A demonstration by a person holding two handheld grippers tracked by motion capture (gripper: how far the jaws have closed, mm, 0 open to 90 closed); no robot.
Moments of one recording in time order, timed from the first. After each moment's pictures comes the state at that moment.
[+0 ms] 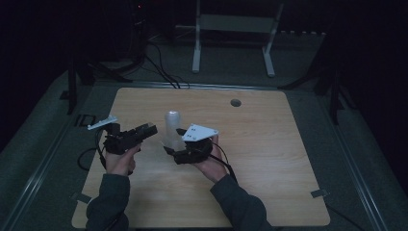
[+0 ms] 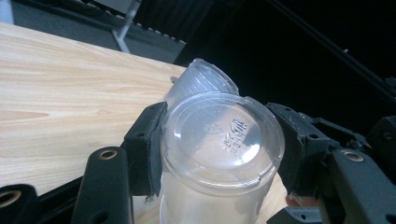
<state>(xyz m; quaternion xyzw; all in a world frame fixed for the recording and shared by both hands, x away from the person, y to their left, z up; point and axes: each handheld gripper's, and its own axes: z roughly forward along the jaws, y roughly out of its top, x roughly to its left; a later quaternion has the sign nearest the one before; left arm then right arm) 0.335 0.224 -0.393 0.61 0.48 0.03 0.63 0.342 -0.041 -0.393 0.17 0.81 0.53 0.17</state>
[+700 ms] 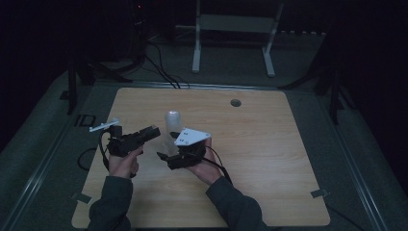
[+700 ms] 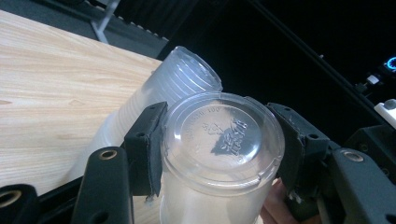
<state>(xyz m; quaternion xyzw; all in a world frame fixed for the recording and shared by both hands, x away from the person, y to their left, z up) 0.335 0.218 -0.400 0.60 0.47 -0.01 0.65 0.337 -0.024 -0.401 0.15 0.82 0.53 0.16</state>
